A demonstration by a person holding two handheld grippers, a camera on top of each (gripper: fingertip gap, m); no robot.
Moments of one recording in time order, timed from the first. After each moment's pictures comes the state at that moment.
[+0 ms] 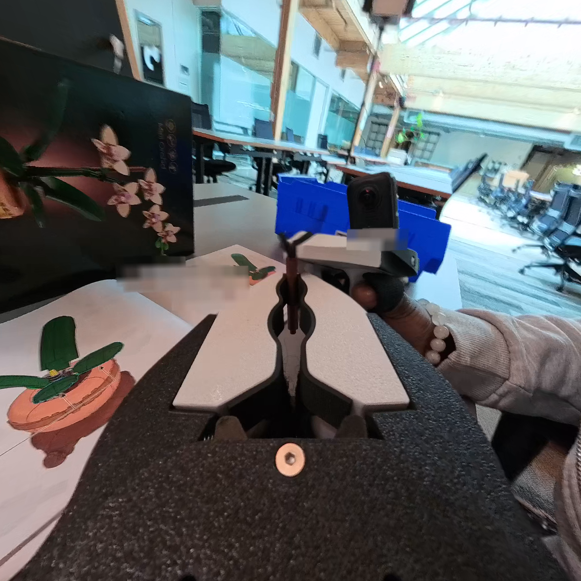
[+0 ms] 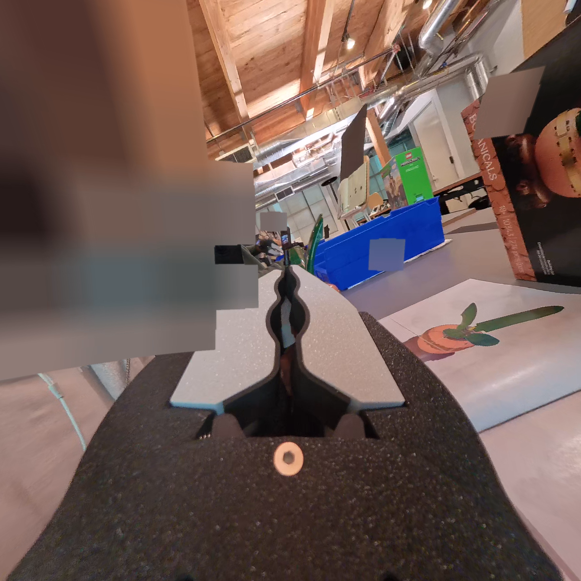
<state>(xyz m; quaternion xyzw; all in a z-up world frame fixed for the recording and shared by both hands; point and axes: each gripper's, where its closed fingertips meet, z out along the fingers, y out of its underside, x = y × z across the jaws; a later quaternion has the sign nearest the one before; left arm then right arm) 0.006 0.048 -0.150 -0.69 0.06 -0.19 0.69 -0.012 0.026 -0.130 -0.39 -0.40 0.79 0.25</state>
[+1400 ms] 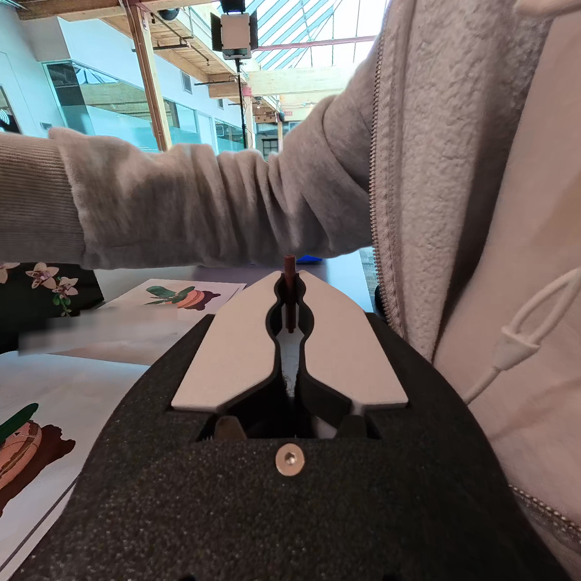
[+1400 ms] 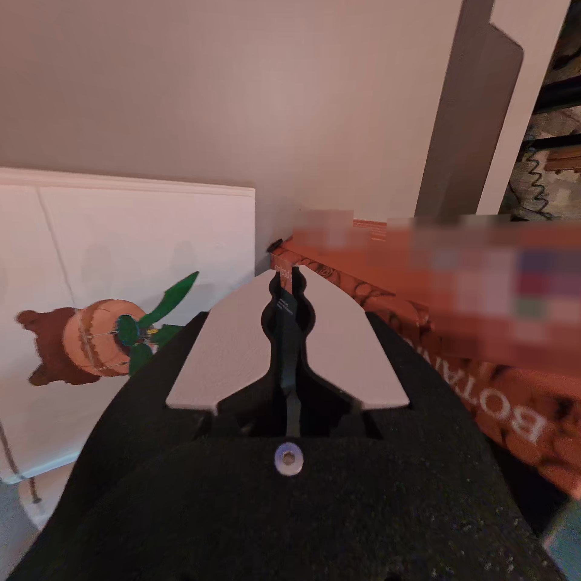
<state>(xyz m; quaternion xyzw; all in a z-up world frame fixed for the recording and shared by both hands) 0.052 -0.023 -0.144 -0.62 0.23 -0.25 0.70 -0.236 0.108 -0.191 -0.36 -0.89 -0.01 0.27</state>
